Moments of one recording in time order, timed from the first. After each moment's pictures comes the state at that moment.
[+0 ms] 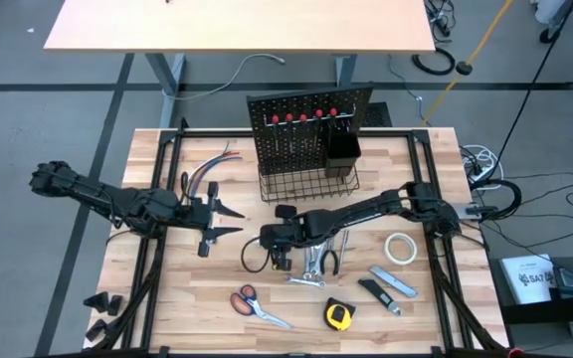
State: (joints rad) left arm -0.26 0.78 0.53 0.12 -0.16 0.14; right arm 0.16 2.15 1.67 -0.53 0.22 0.16
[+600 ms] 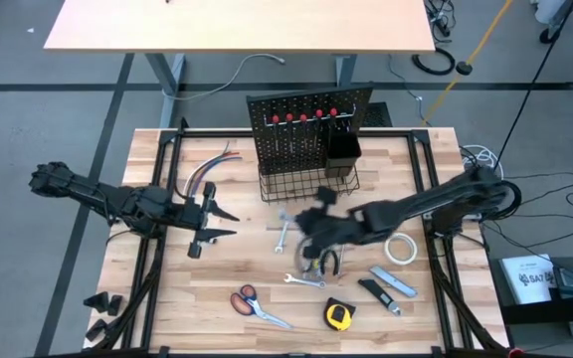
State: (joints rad) left arm -0.27 0.72 0.53 0.12 -0.08 0.14; right arm 0.26 1.60 1.27 -0.40 0.58 0.19
